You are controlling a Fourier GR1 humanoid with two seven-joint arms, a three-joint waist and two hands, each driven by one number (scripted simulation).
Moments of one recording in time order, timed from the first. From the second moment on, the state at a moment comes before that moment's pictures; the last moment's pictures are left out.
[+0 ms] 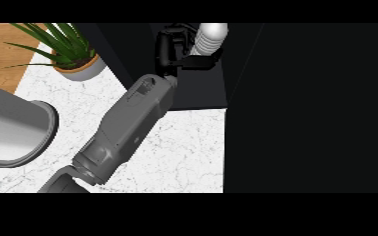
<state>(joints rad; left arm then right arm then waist) -1.02 0.01 -0.33 -0.55 0.52 0.65 -0.49 0.94 -0.15 -0.25 -2.38 -0.32 0.65 -0.35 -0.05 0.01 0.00</state>
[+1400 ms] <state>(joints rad) -1.15 0.00 -0.24 -0.41 0.56 0.40 -0.59 0.89 -0.14 -0.24 -2.38 -0.34 0.64 -0.32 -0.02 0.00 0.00</state>
